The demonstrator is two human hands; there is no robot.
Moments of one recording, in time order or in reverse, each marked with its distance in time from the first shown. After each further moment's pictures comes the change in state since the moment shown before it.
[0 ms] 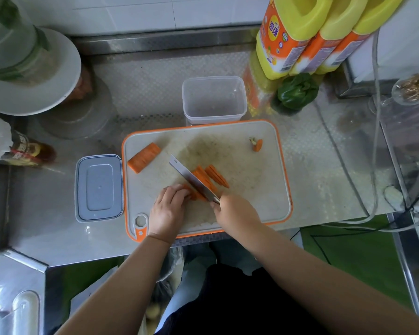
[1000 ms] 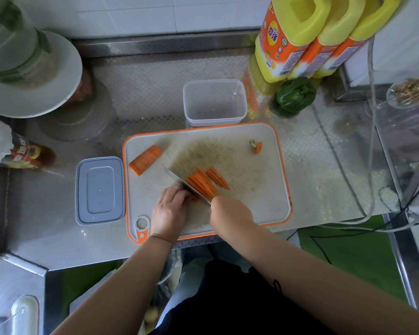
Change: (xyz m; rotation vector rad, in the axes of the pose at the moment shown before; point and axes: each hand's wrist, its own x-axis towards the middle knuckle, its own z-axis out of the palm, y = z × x) left_hand 0.005 0.002 -0.002 -0.102 -0.012 -0.062; right_hand 0.001 -0.024 -0.002 -0.081 -0.054 0.078
